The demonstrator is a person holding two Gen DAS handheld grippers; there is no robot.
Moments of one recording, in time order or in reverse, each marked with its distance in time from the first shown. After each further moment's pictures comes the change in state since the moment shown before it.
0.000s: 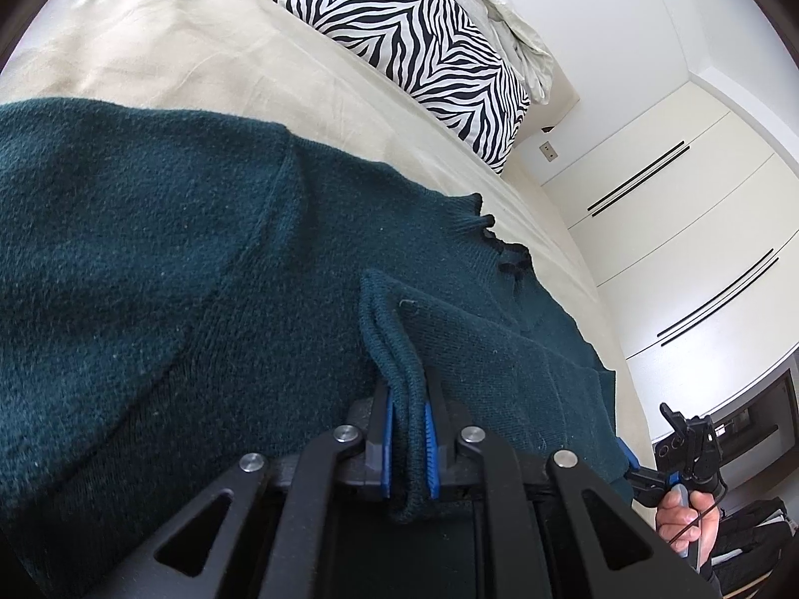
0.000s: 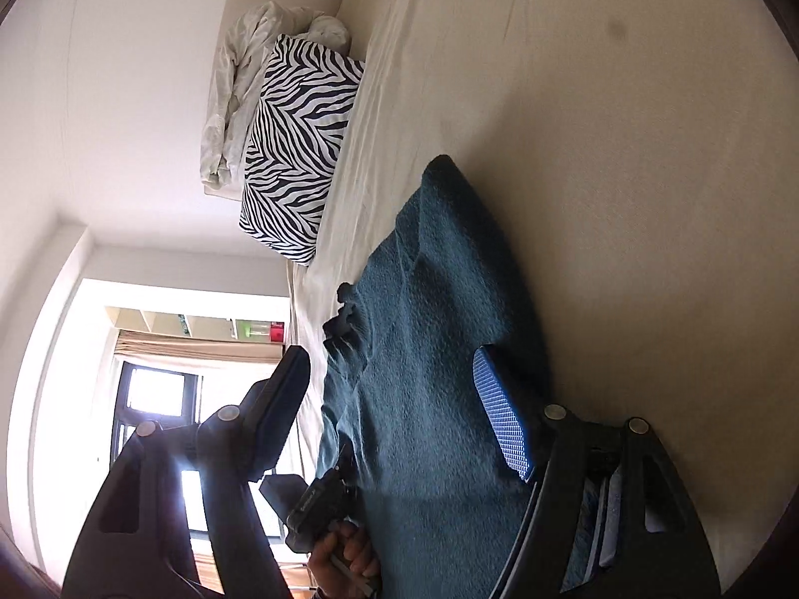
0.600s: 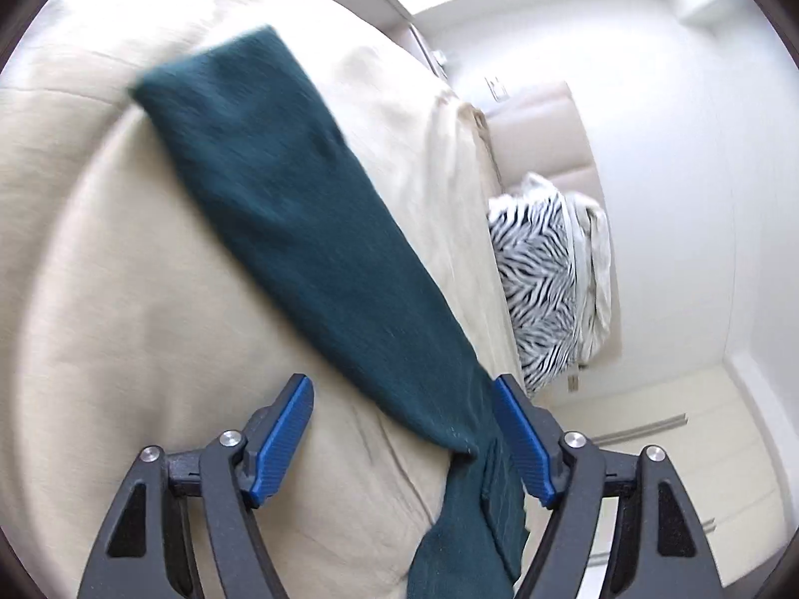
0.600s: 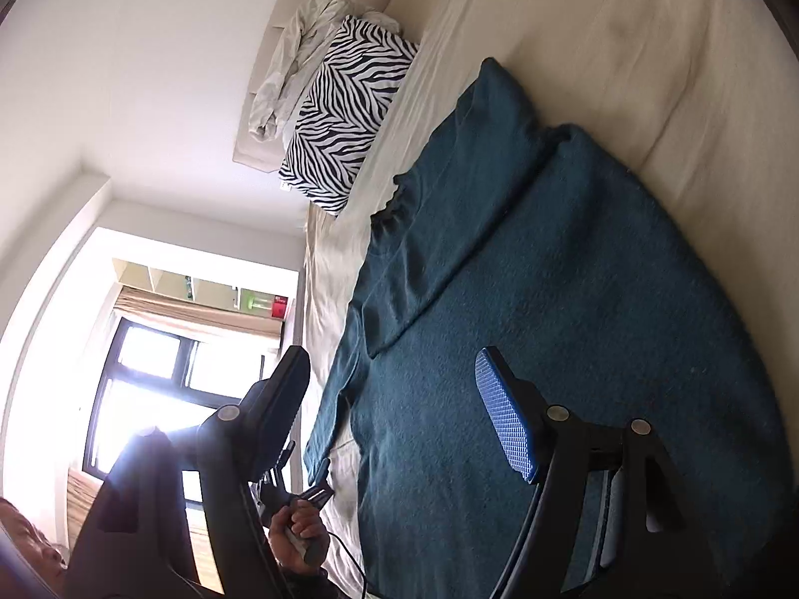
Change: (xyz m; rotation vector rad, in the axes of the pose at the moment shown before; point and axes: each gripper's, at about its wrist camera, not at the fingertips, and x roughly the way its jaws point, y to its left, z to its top) left arm -0.315 0.187 -0.069 -0.672 -0.474 0.014; right arm -0.115 0.042 -0.210 -0.138 -0.023 0.010
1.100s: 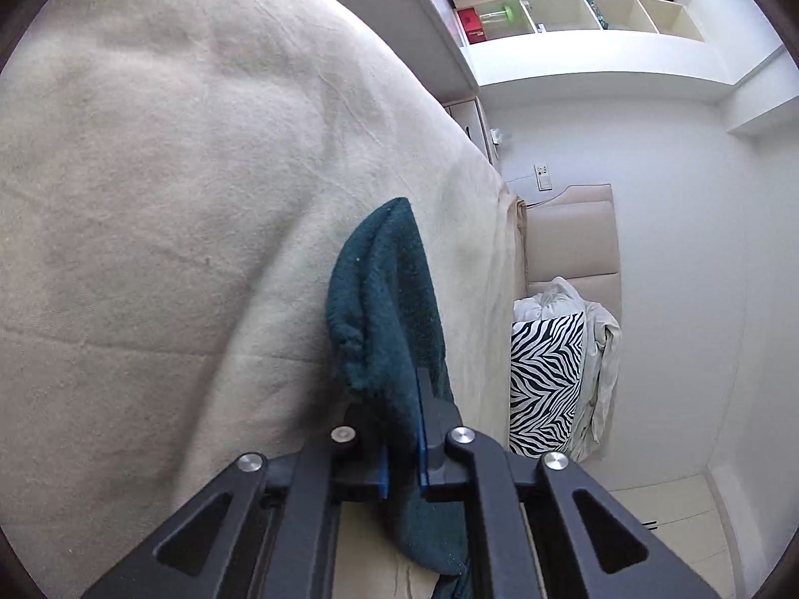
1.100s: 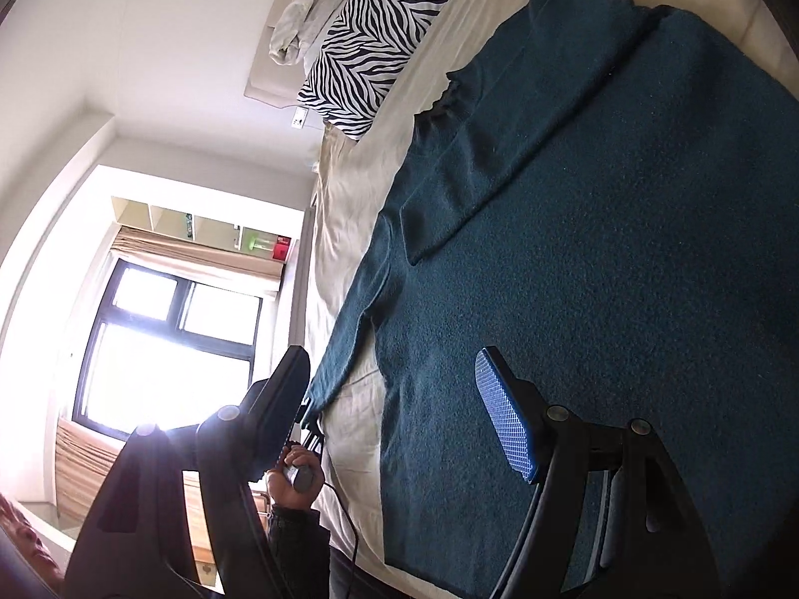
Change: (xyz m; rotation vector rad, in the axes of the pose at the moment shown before) left arm 0.002 0.027 0.085 -0.150 -0.137 0.024; right arm 0.059 0.063 -0.082 -0.074 0.124 -0.029
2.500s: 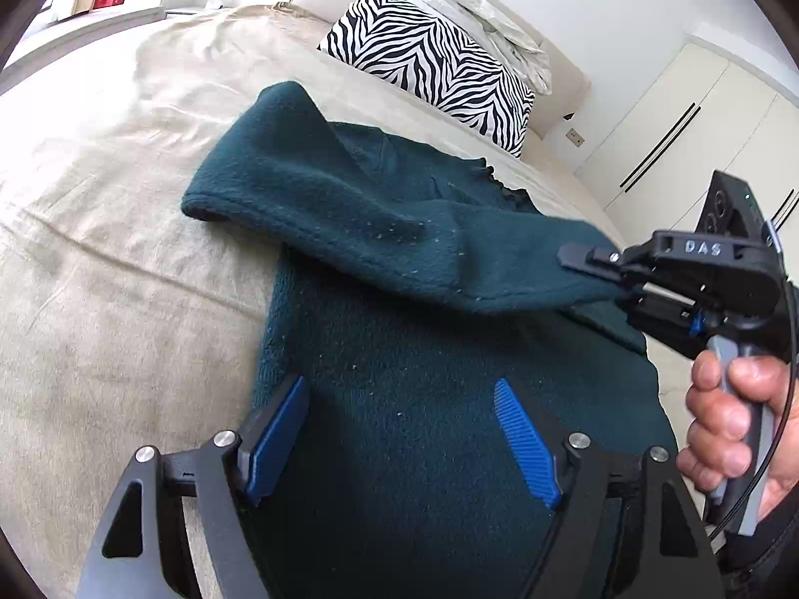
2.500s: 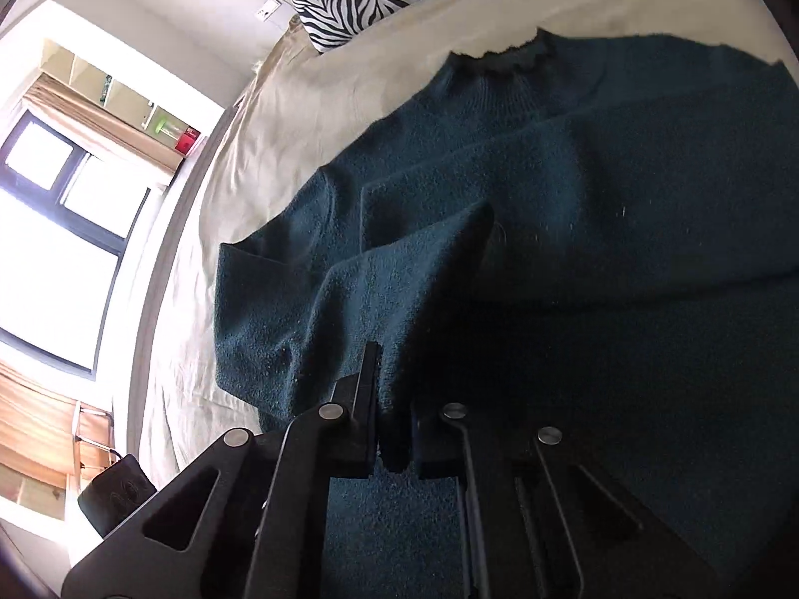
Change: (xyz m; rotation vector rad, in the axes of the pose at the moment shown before) left arm 0.041 -0.086 -0.317 0.987 0.465 0.075; right arm 0.201 0.057 0.079 -0.364 0.170 -0.381
